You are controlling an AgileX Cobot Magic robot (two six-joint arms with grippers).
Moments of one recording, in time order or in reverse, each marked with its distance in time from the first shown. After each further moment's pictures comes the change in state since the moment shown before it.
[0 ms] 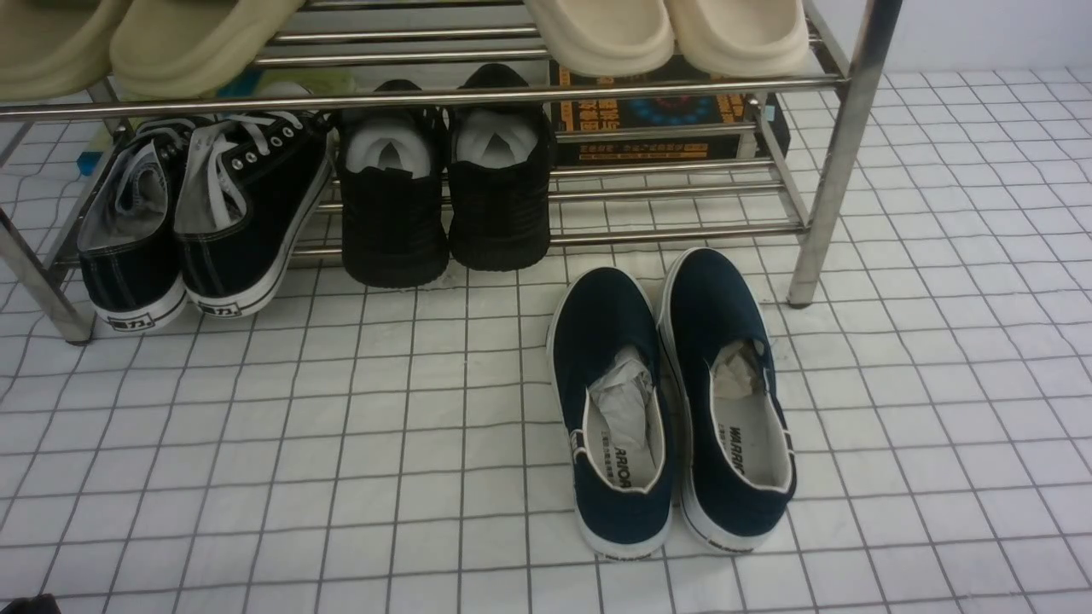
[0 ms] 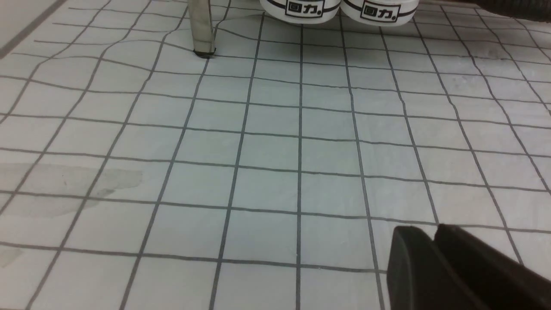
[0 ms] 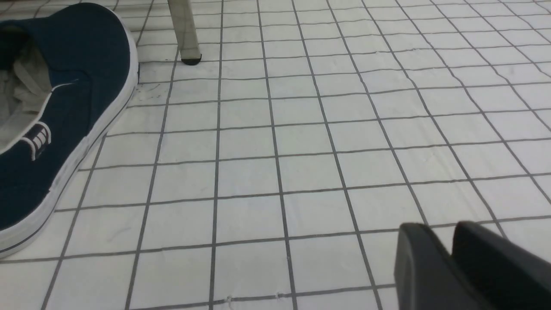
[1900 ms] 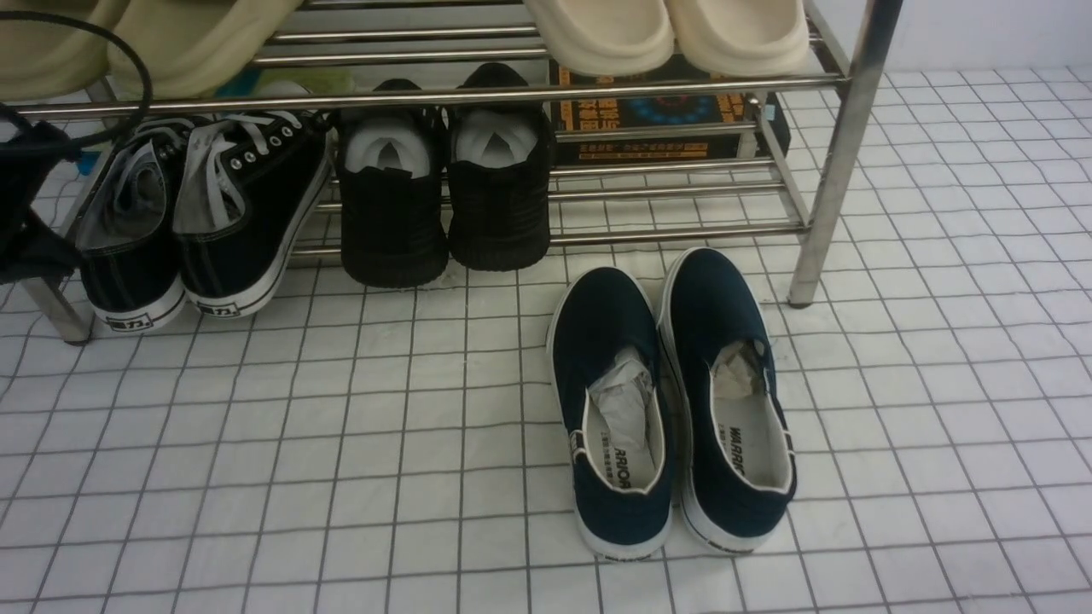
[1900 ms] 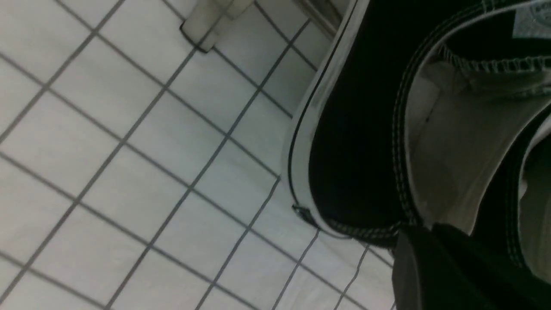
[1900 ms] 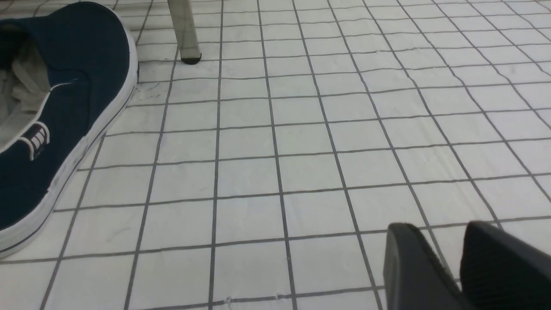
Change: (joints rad) right arm 0.000 0.000 0.000 0.000 0.000 0.000; left arm 0.325 1.583 -1.245 -0.577 0.314 0.037
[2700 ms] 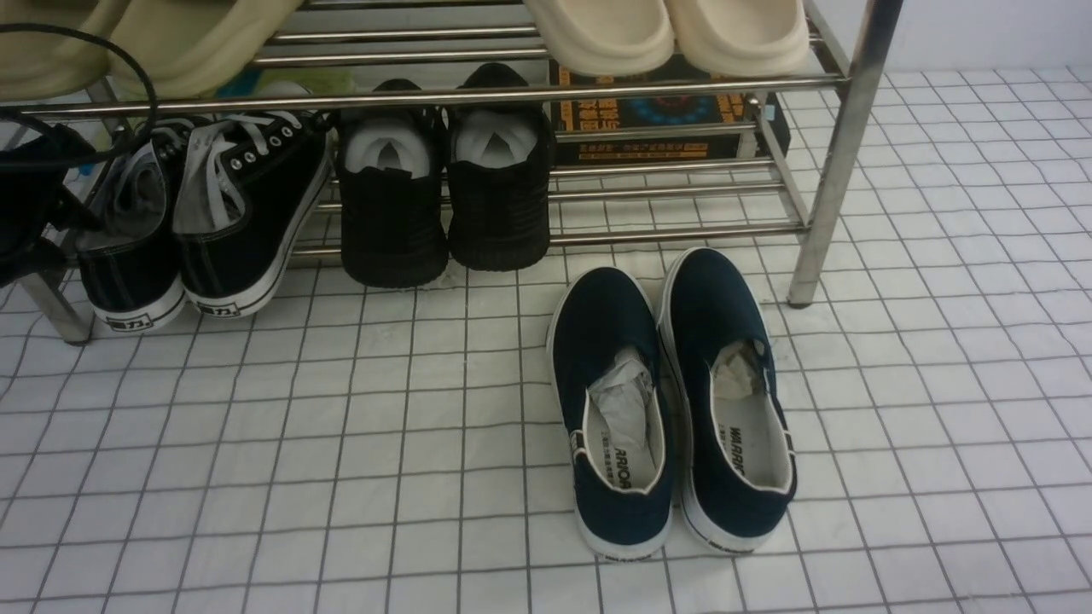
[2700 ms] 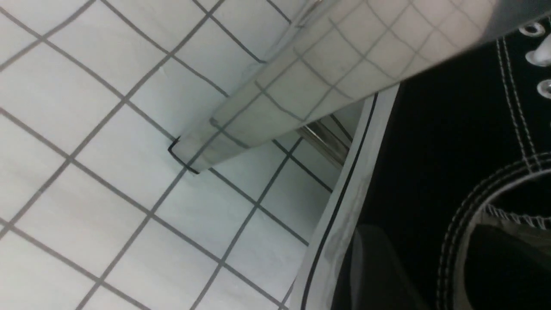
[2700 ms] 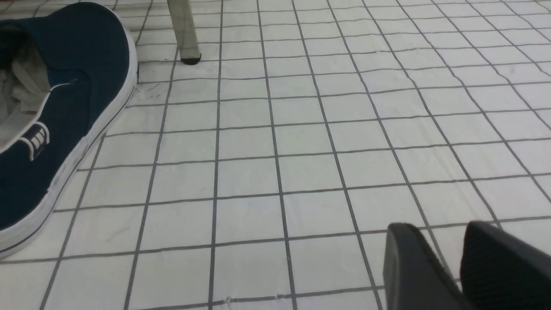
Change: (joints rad) right arm 0.000 0.000 0.000 0.000 0.000 0.000; left arm 0.000 0.136 0.000 -0.071 -0.260 0.087
